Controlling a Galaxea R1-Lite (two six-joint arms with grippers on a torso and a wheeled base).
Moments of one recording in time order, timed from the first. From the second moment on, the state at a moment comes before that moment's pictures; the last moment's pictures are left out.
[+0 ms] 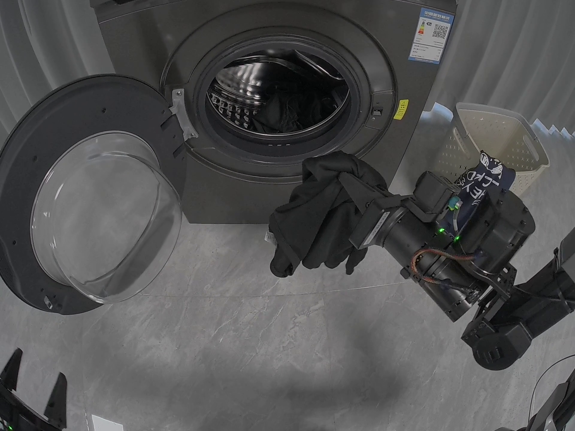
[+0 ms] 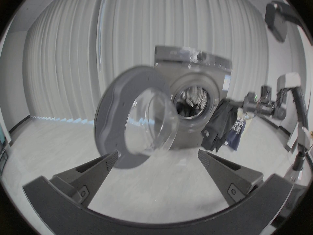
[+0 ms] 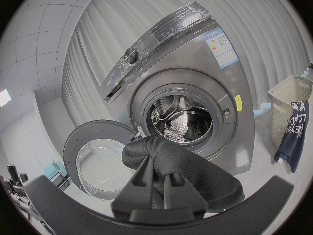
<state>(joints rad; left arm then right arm) 0.00 0.02 -0.04 -0.05 -0.01 -0.01 0.76 1.85 -0.70 -1.44 -0.17 0.23</state>
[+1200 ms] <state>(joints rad) -0.03 0.25 -0.19 -0.20 -0.27 -0.07 0.78 1.94 -0.85 -1.45 -0.18 0.23</state>
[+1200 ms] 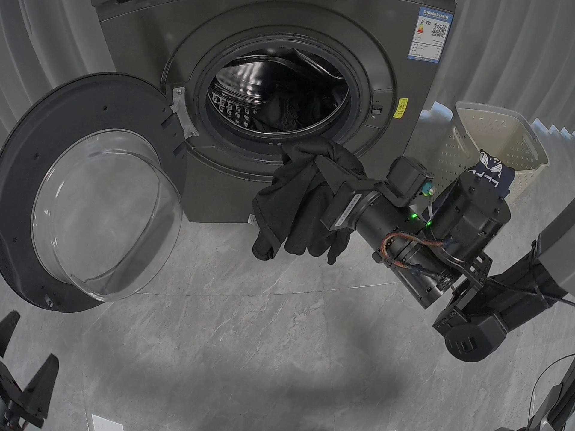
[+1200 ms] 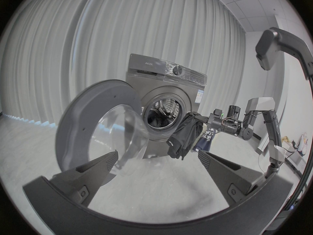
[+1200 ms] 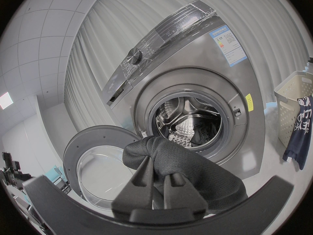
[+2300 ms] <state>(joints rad) -0.51 1.73 -0.45 -1.20 -0.34 -0.19 0.76 1.97 -0.93 -1.42 -0.17 0.25</state>
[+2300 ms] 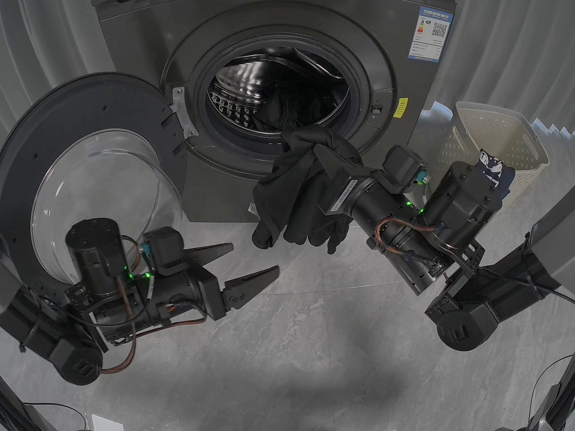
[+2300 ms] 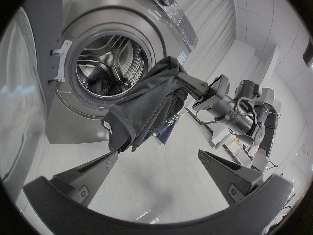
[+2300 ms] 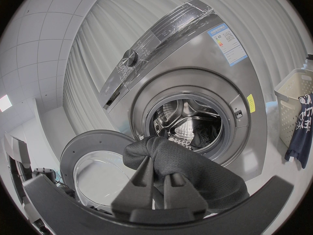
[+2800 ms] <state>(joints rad) -0.48 1.91 -0.62 -1.20 -0.29 -0.19 0.77 1.97 -0.92 -1.43 -0.17 0.26</state>
